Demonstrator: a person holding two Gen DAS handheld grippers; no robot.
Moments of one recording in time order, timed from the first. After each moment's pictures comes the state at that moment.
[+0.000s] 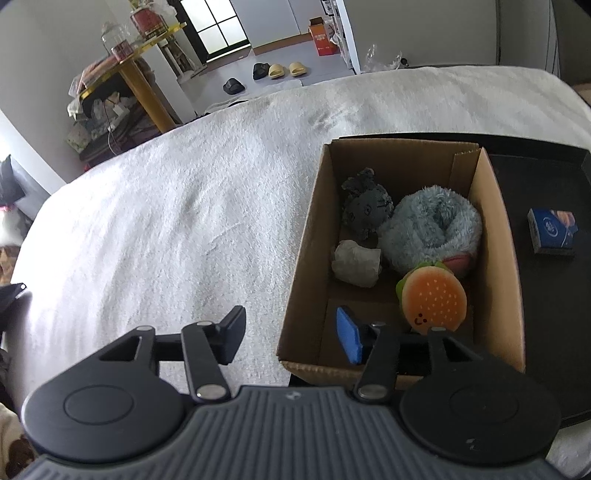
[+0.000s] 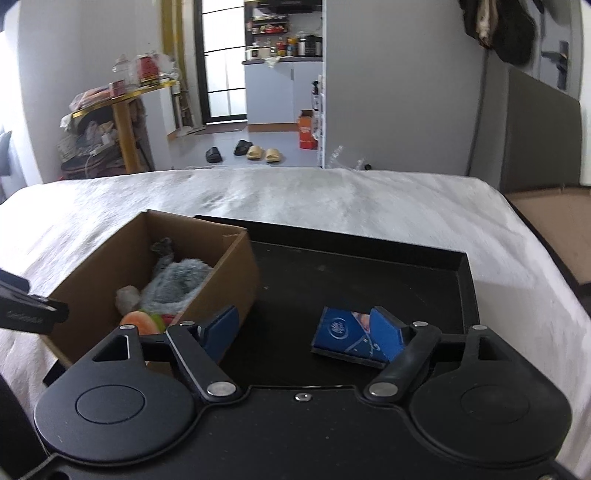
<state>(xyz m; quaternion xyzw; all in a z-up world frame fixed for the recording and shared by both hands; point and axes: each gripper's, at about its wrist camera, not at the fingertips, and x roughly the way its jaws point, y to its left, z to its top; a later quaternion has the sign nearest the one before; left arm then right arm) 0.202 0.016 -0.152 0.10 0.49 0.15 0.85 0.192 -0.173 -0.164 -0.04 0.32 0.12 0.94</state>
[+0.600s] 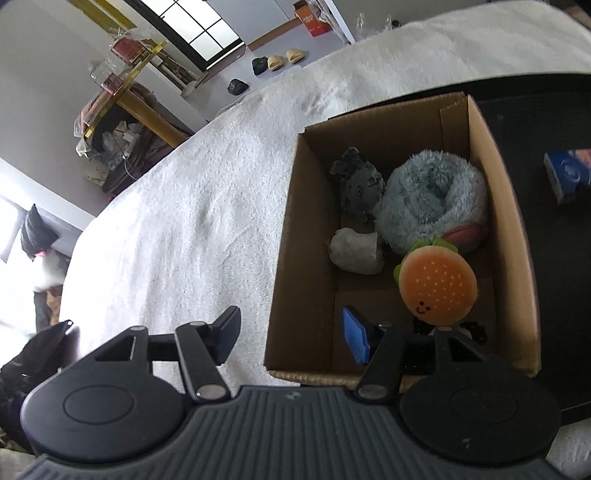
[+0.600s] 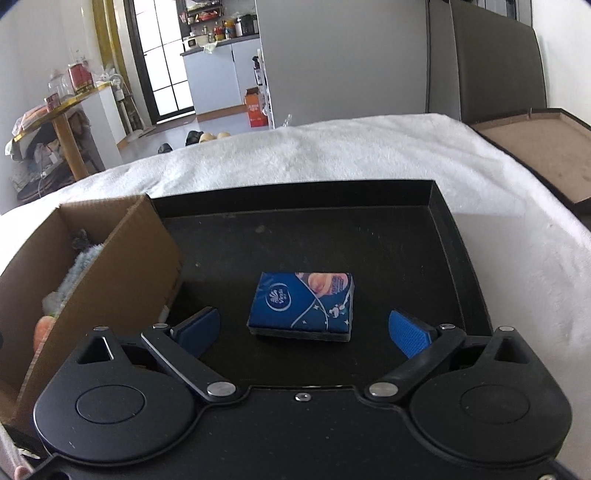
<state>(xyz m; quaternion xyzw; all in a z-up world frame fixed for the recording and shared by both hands) 0.221 -0.024 -0.174 0.22 0.52 0.18 0.81 0.228 -0.208 -0.227 0.03 0.36 0.05 0.93</state>
